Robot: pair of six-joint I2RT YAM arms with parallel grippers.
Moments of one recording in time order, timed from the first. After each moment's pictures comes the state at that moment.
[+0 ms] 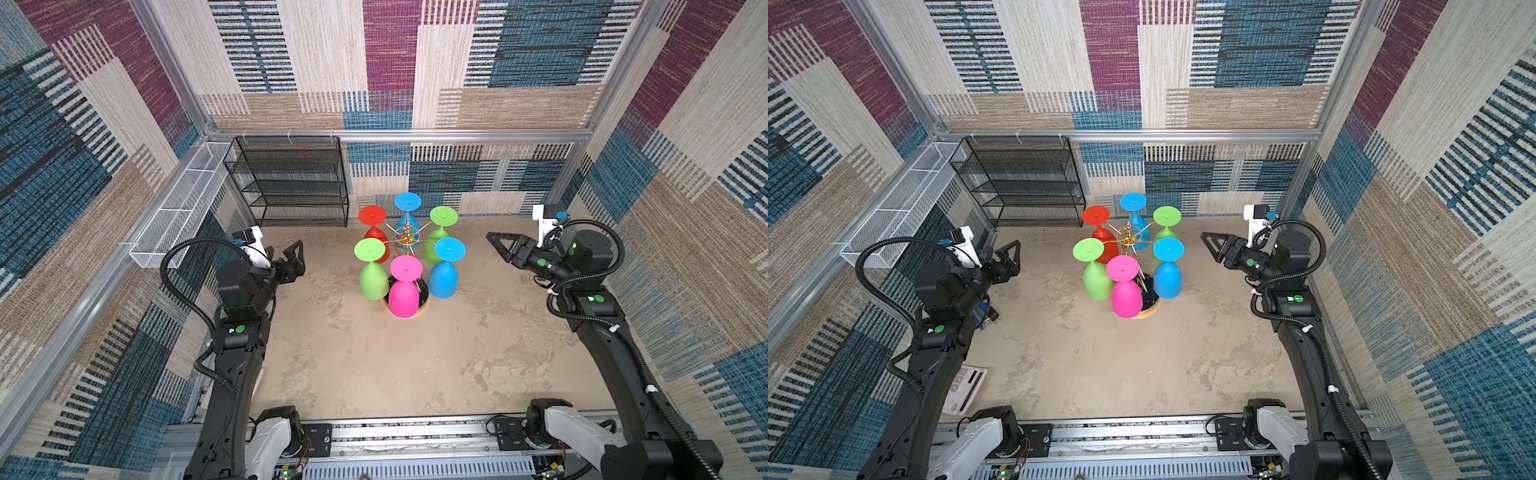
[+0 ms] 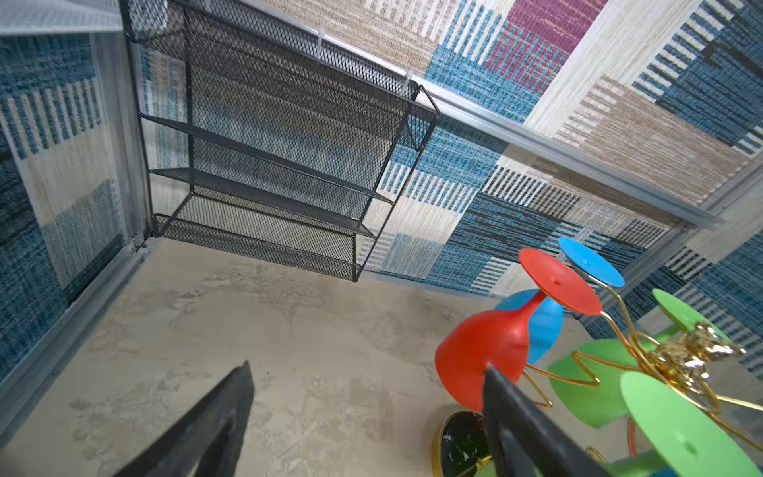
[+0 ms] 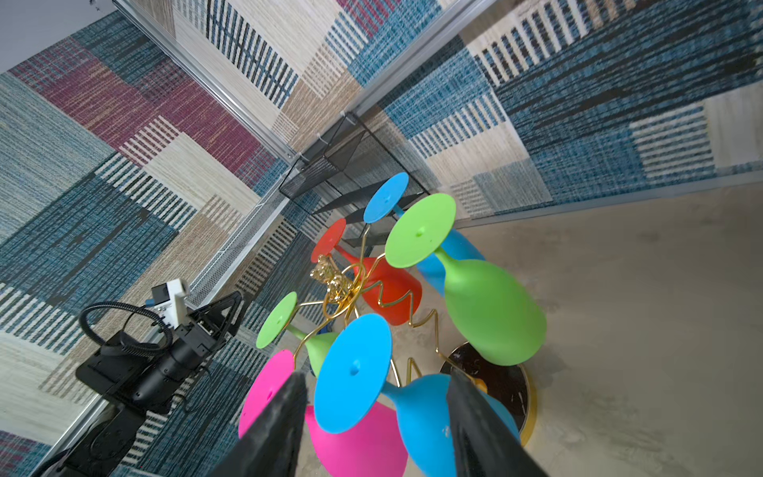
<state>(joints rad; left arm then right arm) 0.12 0.93 0.85 -0.04 0.28 -0.33 0.00 1.06 1.01 -0.09 -0.80 0.66</state>
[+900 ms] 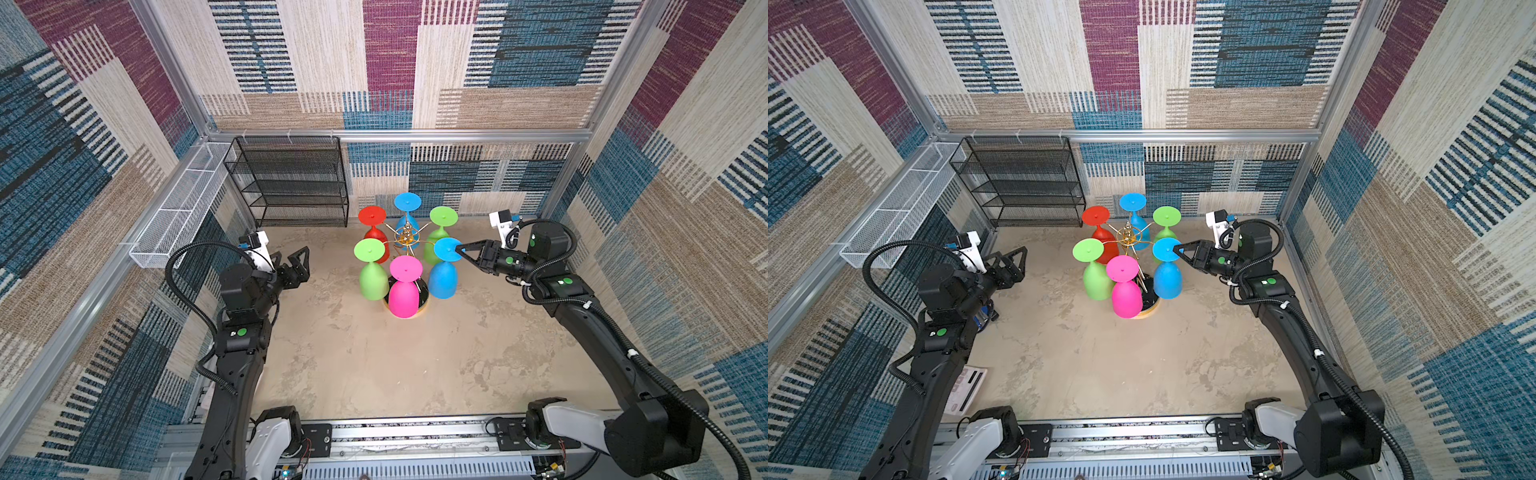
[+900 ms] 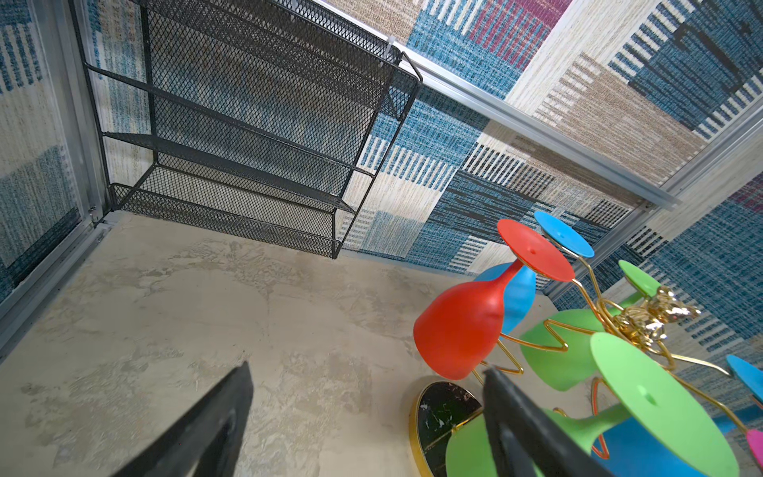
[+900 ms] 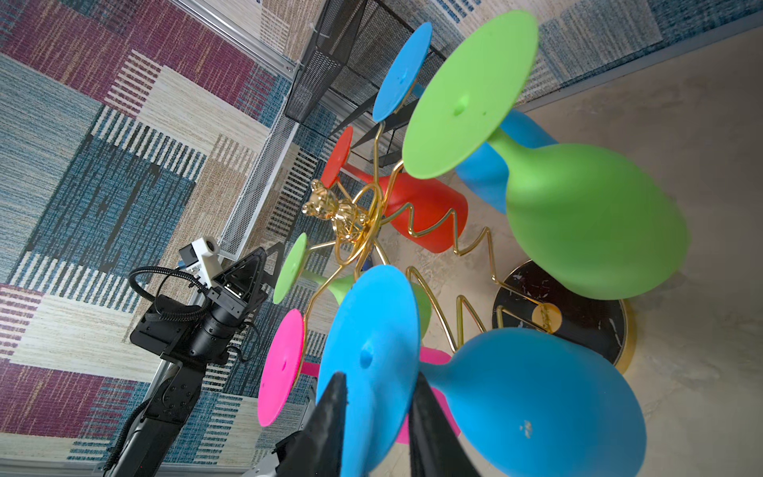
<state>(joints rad) 0.12 0.91 0.81 -0.05 0.35 -0.35 0.17 1.21 1.06 -0.15 -0.83 0.75</state>
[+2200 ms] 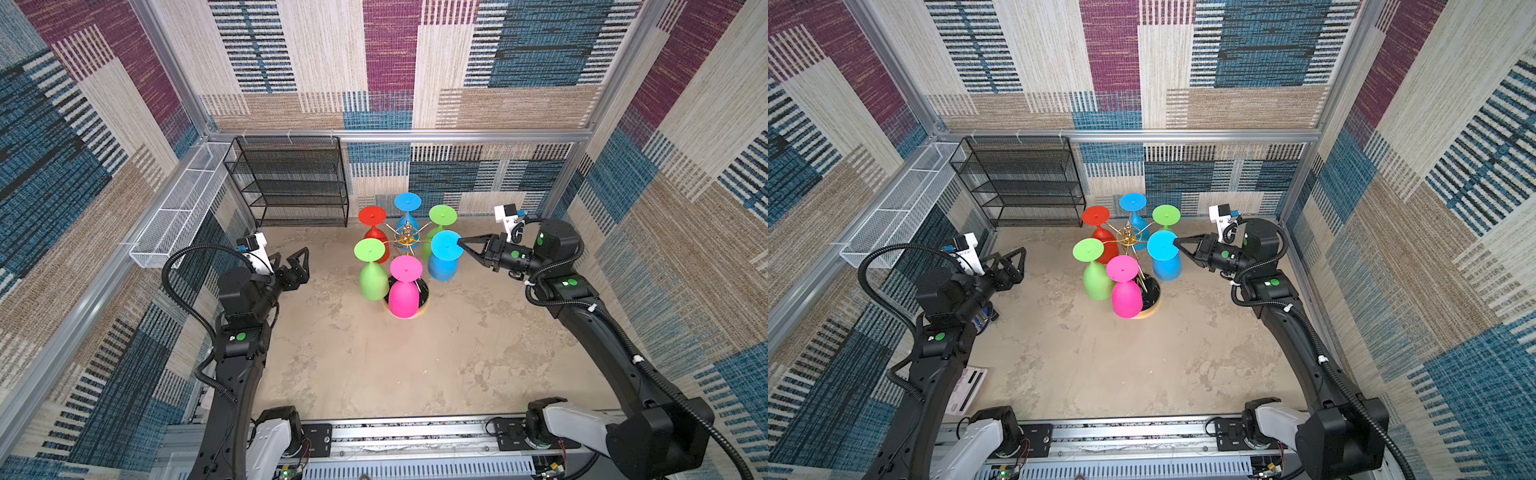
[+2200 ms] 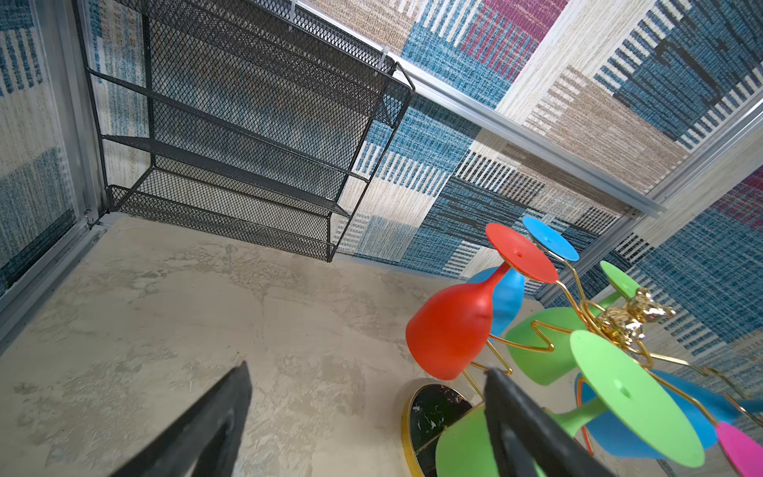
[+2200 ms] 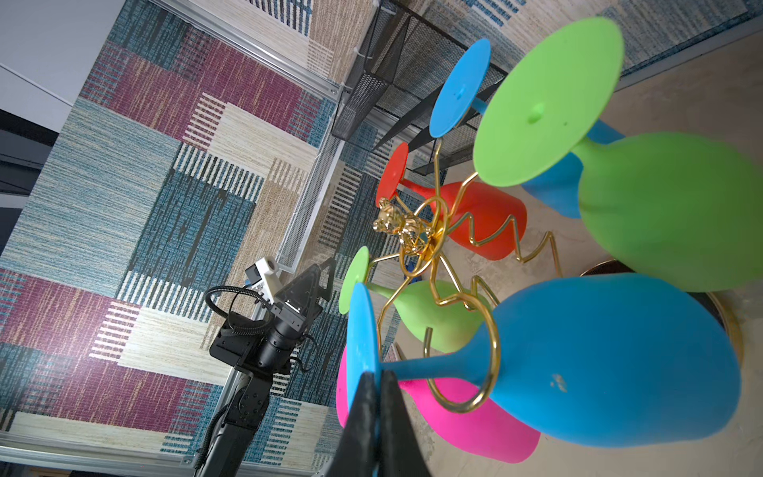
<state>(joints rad) 0.12 0.88 0.80 -0.04 0.35 -0.37 0.17 1.19 1.08 -0.04 -0.89 0.97</state>
